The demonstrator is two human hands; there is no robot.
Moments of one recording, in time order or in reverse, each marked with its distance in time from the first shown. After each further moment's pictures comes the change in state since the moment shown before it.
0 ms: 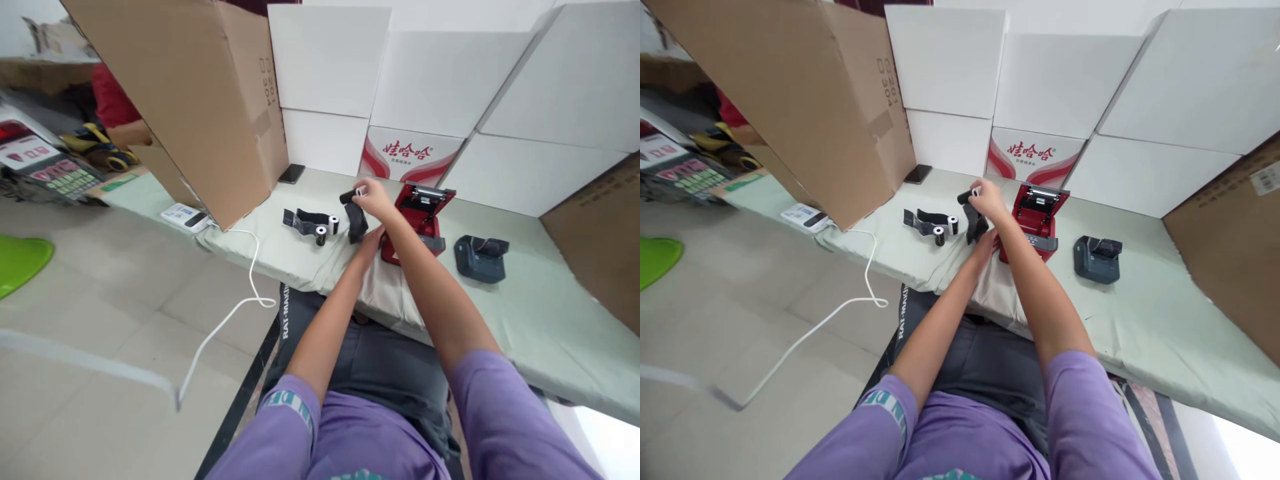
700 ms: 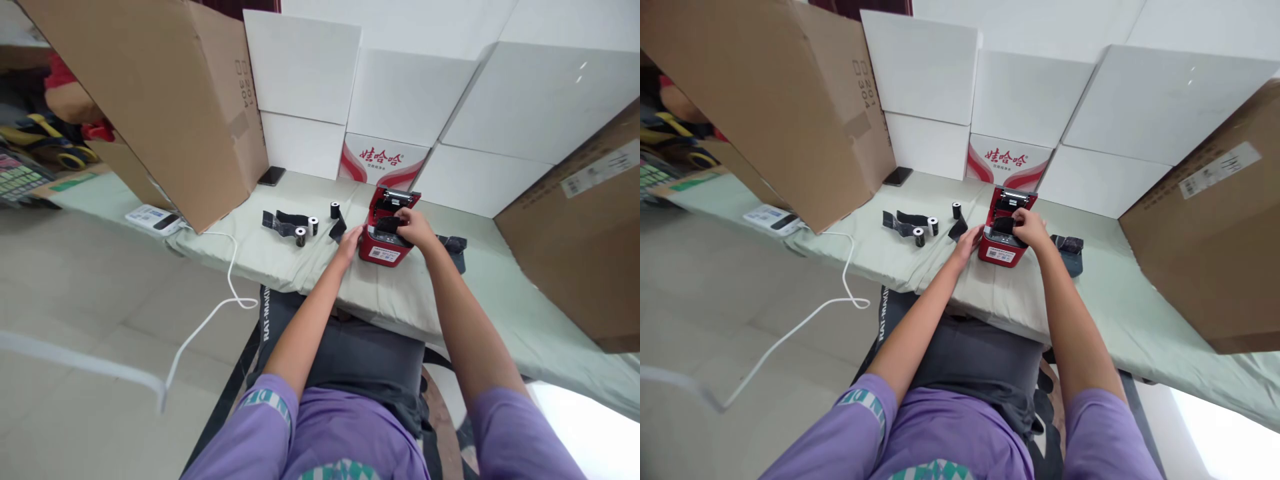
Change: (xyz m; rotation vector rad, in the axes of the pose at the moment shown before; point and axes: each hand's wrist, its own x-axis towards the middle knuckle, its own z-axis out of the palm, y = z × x) left_hand -0.004 -0.004 -0.001 -0.046 0.030 0.017; right_hand -0.088 0.113 -0.101 -0.155 0.106 0.156
